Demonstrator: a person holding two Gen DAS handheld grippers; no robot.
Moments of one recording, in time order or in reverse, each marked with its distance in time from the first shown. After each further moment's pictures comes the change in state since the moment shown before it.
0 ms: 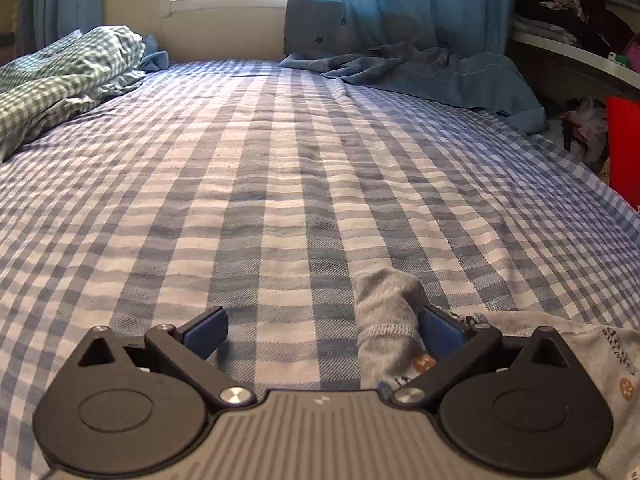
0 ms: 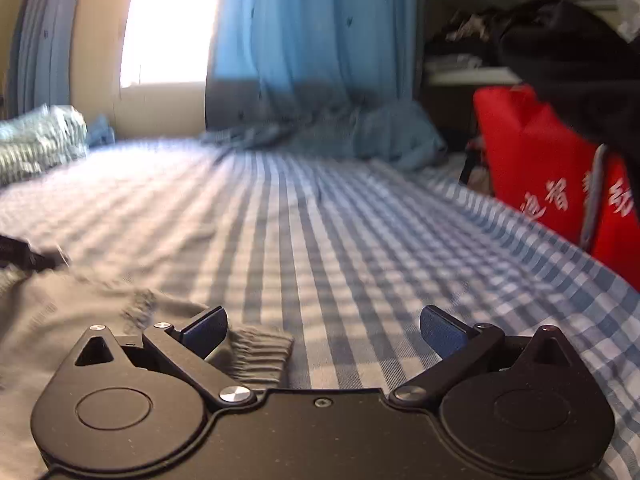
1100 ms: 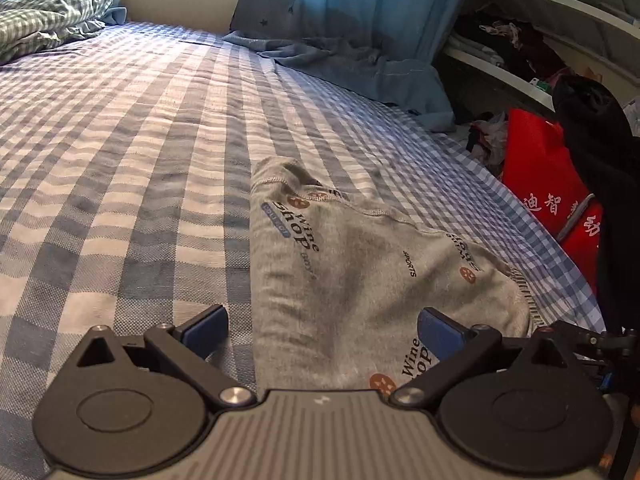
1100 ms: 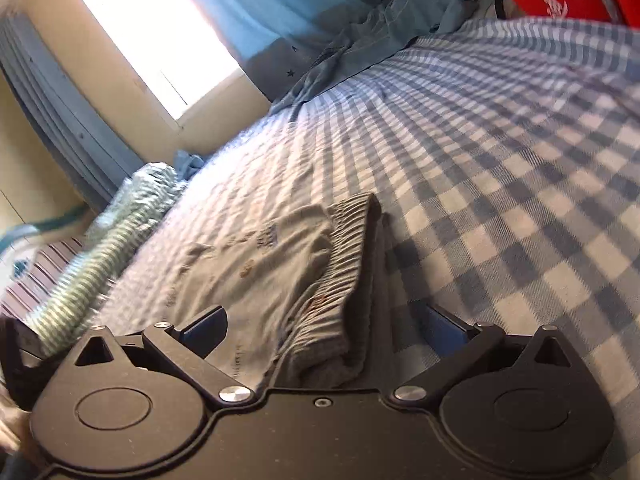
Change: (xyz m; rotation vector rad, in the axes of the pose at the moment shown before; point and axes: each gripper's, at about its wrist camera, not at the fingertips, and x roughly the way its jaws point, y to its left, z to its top) left arm -0.073 -0.007 -0.076 -0.074 0.031 -0.318; right arm -0.042 -0.047 -0.030 0.517 0.302 0.473
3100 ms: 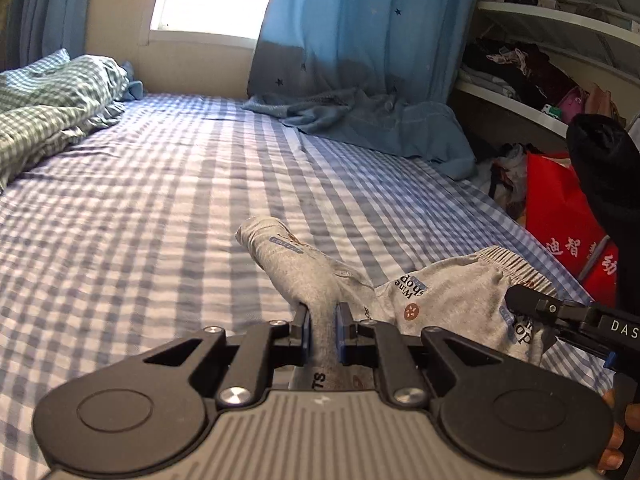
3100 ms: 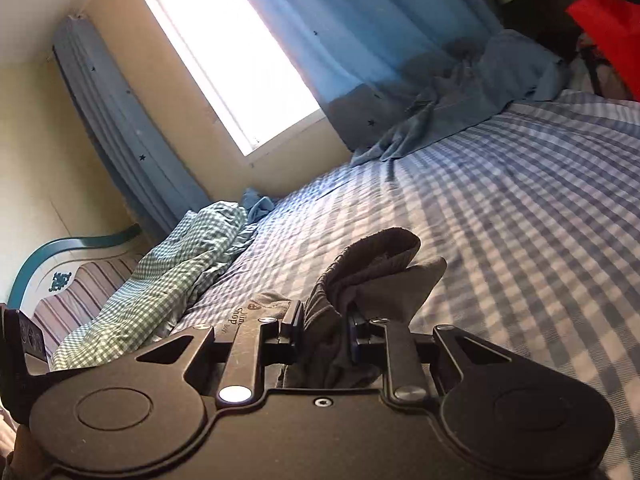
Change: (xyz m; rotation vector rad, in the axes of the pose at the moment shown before) left arm -0.075 0.015 0.099 0.091 -0.117 0.132; right arm 0.052 0.146 0.055 -0.144 -0.135 0.113
